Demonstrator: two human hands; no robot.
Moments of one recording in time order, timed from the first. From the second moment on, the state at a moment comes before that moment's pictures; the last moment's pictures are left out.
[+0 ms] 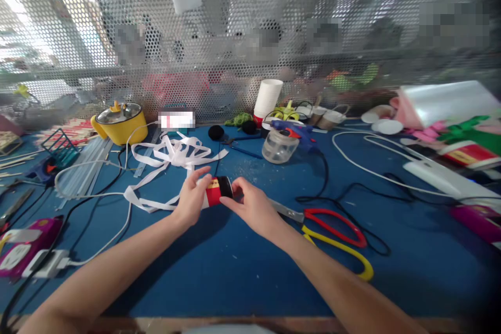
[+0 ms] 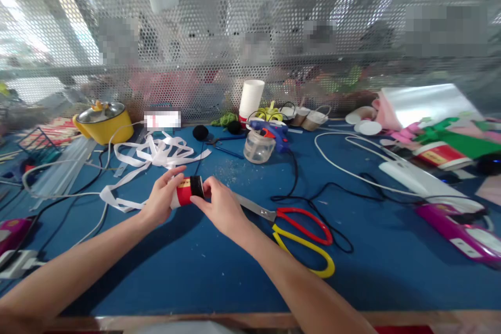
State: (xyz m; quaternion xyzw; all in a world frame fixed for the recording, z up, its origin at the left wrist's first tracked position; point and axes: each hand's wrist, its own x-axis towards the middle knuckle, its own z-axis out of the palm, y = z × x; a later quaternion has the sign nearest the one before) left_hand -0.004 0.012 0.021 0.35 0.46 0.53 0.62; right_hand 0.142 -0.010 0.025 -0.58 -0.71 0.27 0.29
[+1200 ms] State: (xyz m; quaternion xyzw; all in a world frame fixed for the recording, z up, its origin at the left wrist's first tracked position) left_hand -0.010 -0.004 -0.008 0.66 0.41 0.45 0.45; right_hand 0.149 -0.002 0.022 -0.43 -0.67 0.45 0.41
